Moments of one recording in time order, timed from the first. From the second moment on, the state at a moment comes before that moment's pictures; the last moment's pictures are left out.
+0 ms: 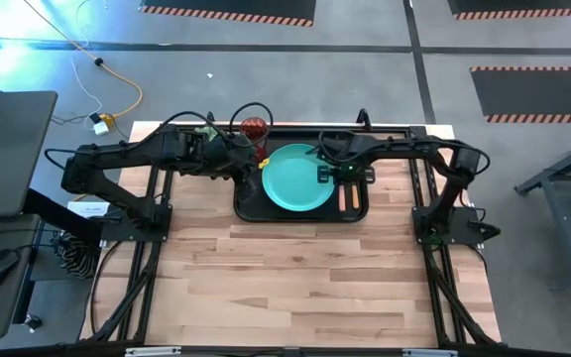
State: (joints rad) left arm 0.06 1.41 1.53 -1.04 -0.32 -0.35; right arm -0.43 1.77 1.13 -0.81 0.00 1.12
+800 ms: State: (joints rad) left arm 0.06 1.41 1.53 -1.04 -0.32 -0.34; right arm -0.44 1.79 1.13 -0.81 0.00 1.10
